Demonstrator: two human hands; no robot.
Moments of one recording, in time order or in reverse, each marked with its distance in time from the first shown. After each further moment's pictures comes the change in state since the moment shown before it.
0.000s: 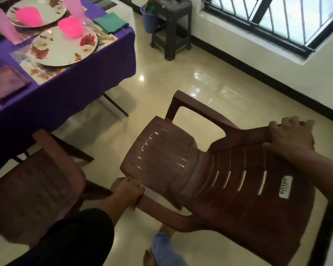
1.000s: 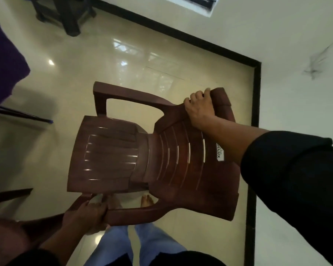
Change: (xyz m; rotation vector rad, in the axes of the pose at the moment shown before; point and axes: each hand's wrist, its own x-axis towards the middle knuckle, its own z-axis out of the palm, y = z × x) left_hand 0.023 -0.011 -0.025 -0.102 0.067 0.270; right_hand 0.046 -0.027 -0.002 -0.053 -0.269 -0.105
